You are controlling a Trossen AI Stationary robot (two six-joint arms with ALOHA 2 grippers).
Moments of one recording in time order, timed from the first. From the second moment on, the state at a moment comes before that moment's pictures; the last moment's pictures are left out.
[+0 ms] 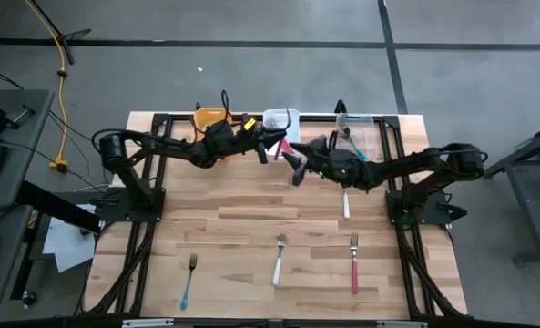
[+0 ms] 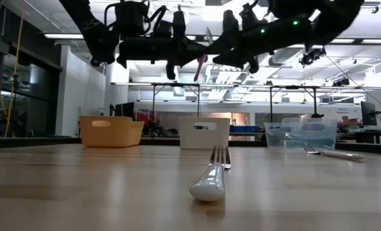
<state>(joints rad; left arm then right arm) 0.36 1.71 0.83 1.01 0.10 -0.42 -0.09 1.46 0.66 0.75 0.41 0.21</state>
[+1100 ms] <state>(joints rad) 0.37 1.70 0.83 0.98 0.16 -0.35 -0.21 1.64 0.88 0.48 0.36 0.12</state>
